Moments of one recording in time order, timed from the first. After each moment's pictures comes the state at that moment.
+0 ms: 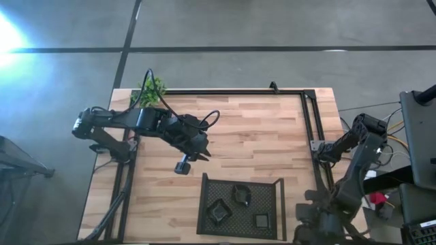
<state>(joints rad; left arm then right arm) -0.13 1.47 1.68 -0.95 0.16 0.12 1.07 1.49 1.21 -0.95 -0.04 1.27</state>
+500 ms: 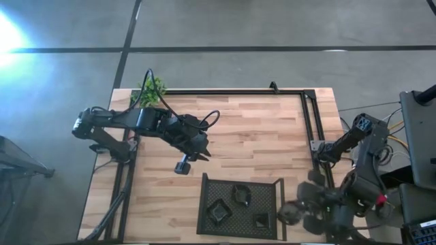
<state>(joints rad) -0.13 1.47 1.68 -0.95 0.16 0.12 1.03 1.49 1.57 -1.36 0.41 1.37</state>
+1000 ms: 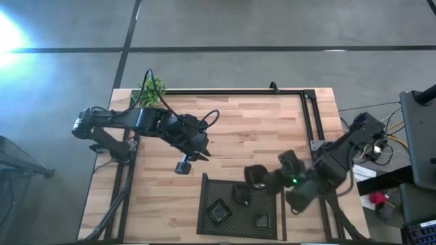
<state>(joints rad) -0.13 1.47 1.68 -0.95 0.16 0.07 0.71 1.49 1.53 -1.24 0.60 1.84</state>
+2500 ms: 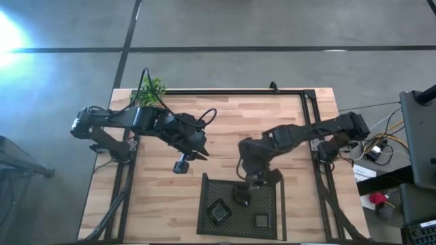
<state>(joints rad) -0.13 1.45 1.68 -0.96 0.16 0.06 0.21 1.64 1.54 -1.13 -0.14 -0.35</state>
